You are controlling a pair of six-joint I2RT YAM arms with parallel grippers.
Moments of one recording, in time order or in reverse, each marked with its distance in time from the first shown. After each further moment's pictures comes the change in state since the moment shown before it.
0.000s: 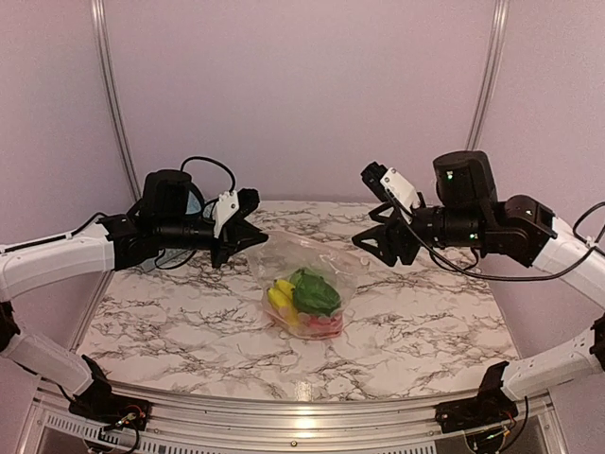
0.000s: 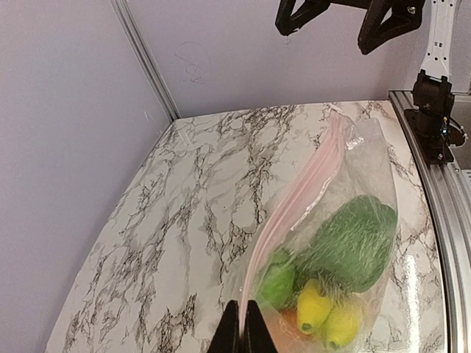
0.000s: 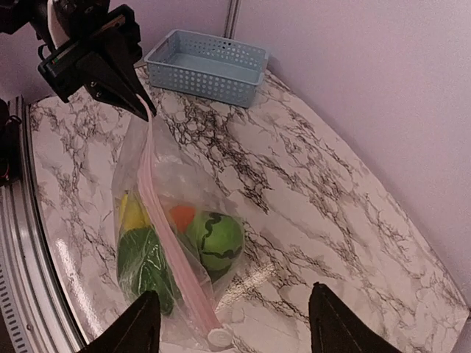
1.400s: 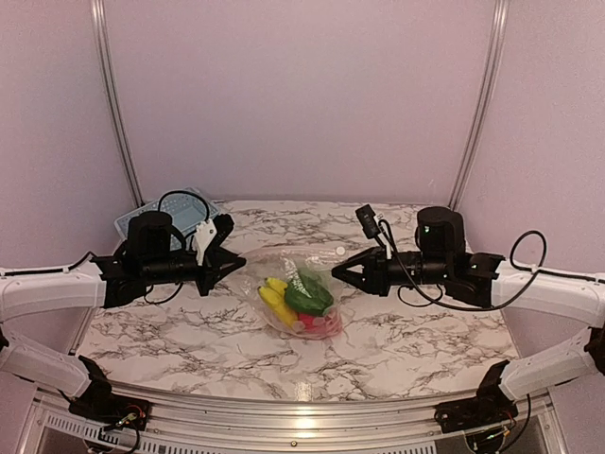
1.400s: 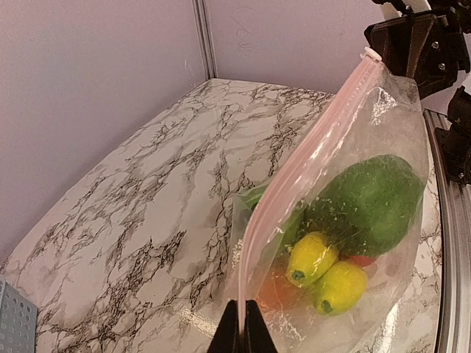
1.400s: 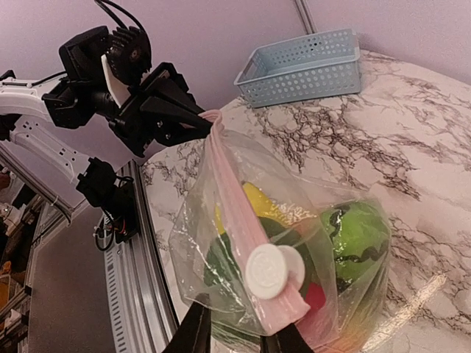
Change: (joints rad) left arm 0.041 -0.133 -0.367 0.258 -0.119 -0.253; right arm -0.155 -0.012 -0.555 0.729 -0.521 0.499
